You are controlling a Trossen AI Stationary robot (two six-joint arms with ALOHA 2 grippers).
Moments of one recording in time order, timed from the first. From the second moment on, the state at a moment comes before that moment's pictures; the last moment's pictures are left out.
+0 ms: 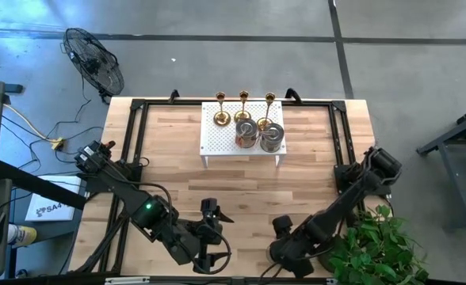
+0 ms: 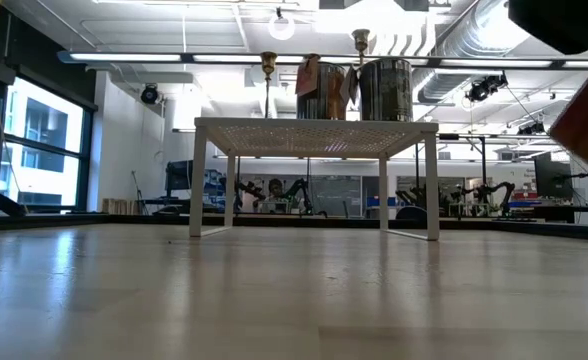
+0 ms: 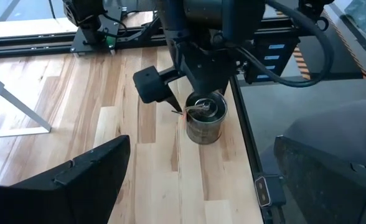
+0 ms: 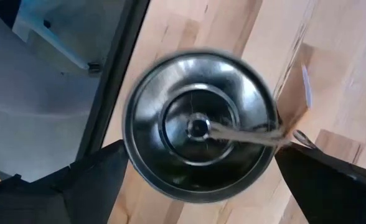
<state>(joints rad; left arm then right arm) -0.67 1.74 1.80 -0.70 -0.51 -0.37 0.74 1.82 1.36 -0.77 0.00 0.41</state>
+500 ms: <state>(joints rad) -0.67 1.74 1.80 -0.70 -0.51 -0.37 0.72 1.83 1.36 -0.75 0.01 0.49</state>
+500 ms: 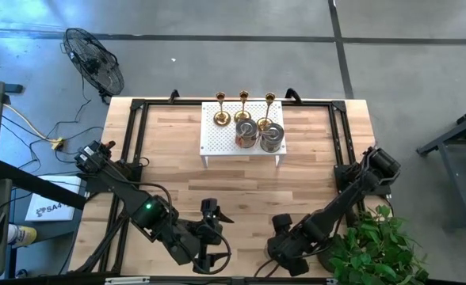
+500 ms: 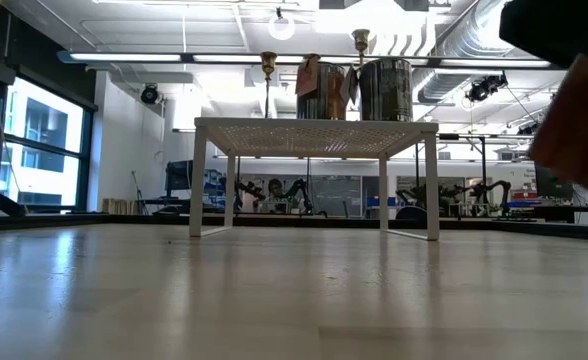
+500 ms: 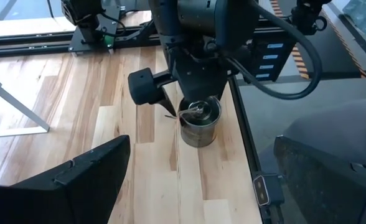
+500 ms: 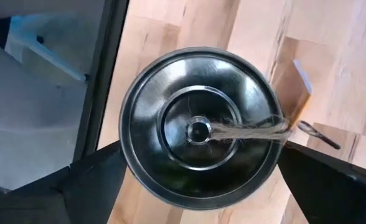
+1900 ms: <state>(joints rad) -0.67 1.74 1.81 -0.71 -0.49 -0.40 0.71 1.88 1.36 -0.64 0.00 0.52</state>
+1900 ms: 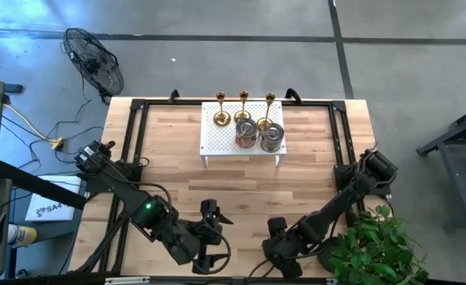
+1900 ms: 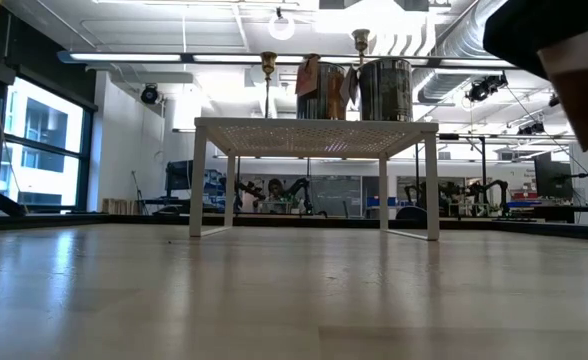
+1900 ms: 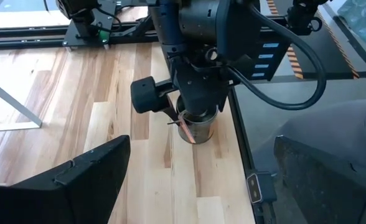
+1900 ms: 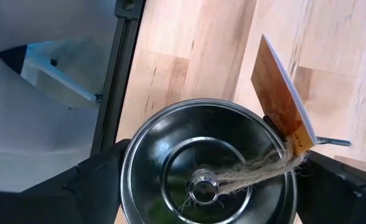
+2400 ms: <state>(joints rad) -0.67 1.74 1.81 -0.70 -0.49 -0.40 0.71 1.87 1.36 -0.65 0.01 0.51</state>
